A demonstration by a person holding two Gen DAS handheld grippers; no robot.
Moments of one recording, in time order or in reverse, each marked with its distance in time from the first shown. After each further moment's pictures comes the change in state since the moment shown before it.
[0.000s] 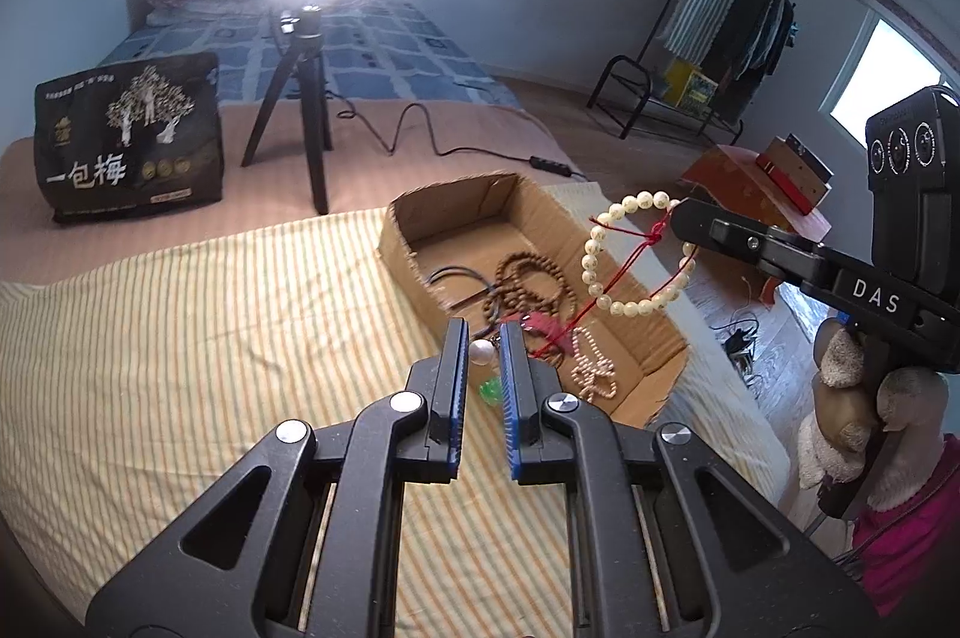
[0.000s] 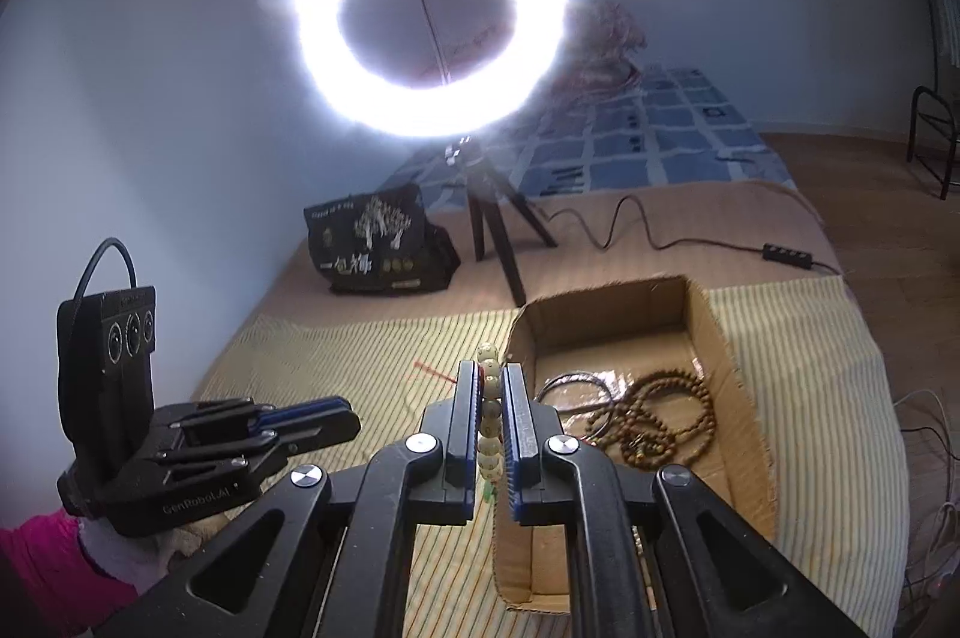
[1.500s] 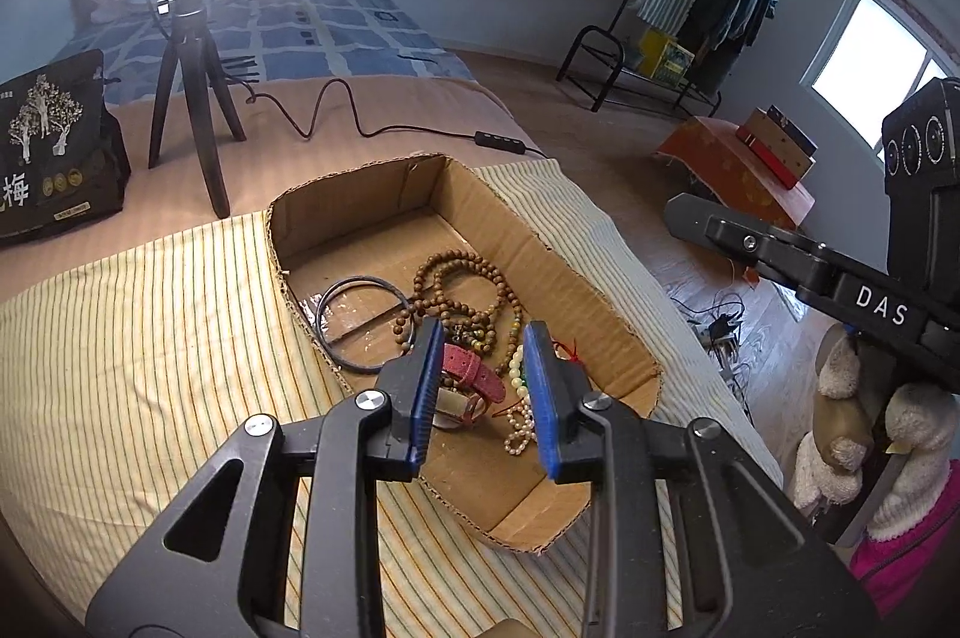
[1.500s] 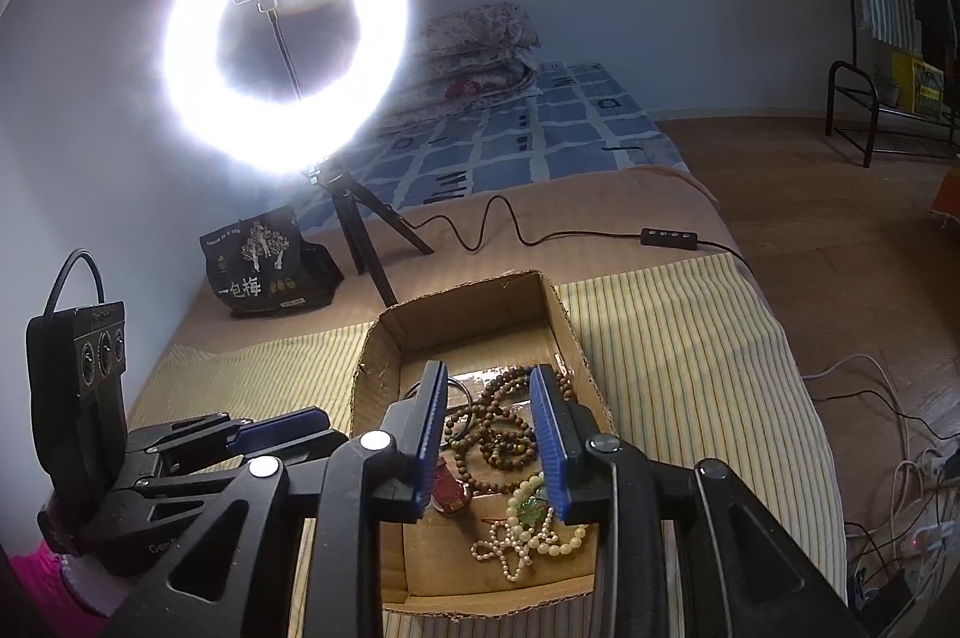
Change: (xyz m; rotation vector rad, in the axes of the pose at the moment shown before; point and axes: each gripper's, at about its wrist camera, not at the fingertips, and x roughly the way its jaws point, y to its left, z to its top) left arm 0.075 -0.048 0.014 0.035 0.064 -0.054; right arm -0.010 -0.071 -0.003 0.092 -0.005 -0.189
